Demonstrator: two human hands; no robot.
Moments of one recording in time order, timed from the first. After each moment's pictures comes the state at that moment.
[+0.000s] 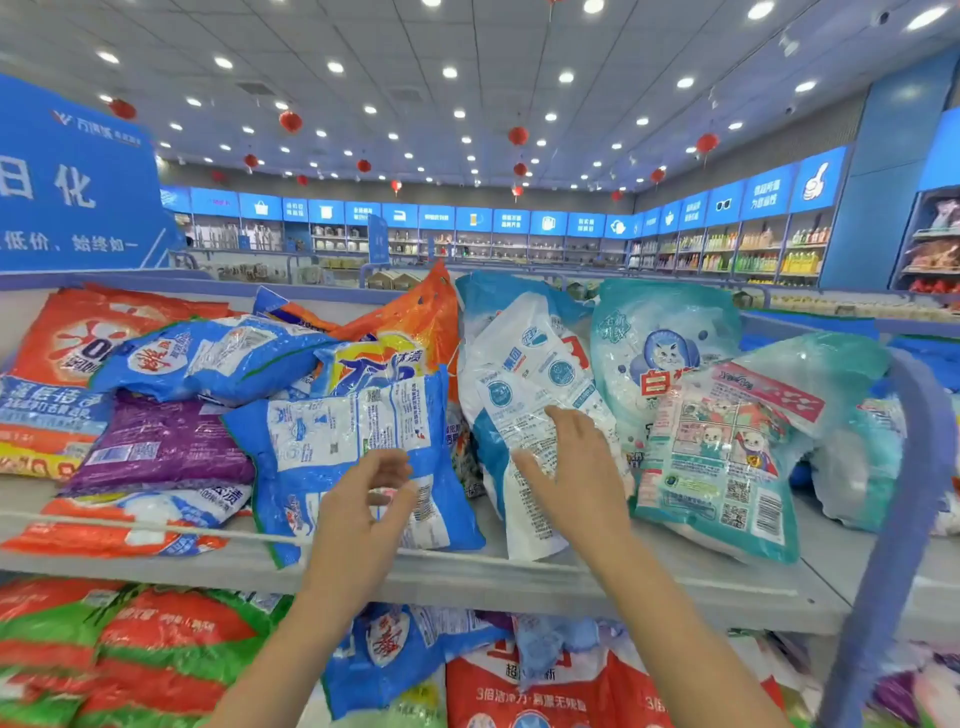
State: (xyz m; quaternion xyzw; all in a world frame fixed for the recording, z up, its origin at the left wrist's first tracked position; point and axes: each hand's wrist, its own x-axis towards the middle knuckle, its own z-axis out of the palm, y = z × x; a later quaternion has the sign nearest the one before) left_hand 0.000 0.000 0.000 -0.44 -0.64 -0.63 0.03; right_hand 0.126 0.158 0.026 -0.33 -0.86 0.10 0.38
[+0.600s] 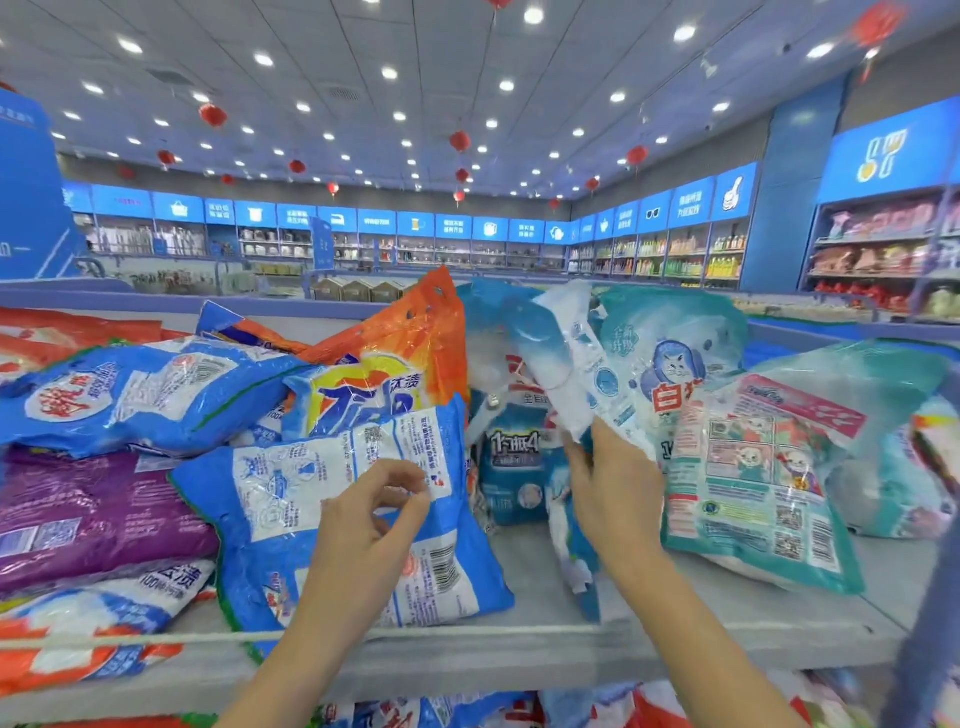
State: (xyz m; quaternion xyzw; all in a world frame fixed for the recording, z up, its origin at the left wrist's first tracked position) left_hand -0.058 0.029 0.013 -0.49 -0.58 -0.65 -0.02; right_hand 0.092 0.173 0.038 -0.41 -0.76 0.01 0.50
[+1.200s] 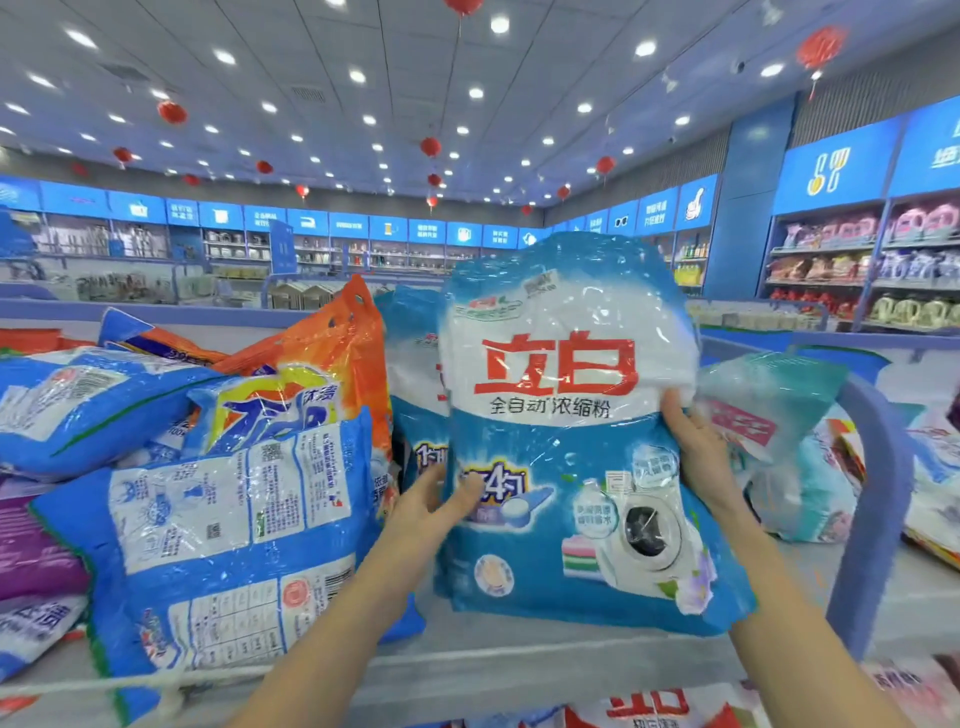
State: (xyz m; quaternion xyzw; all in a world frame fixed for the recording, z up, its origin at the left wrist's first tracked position) left_hand 0.011 0.119 0.021 -0.46 -0.51 -0.65 -0.32; right_hand 0.209 0.240 0.080 -0.16 -0.66 0.49 0.55
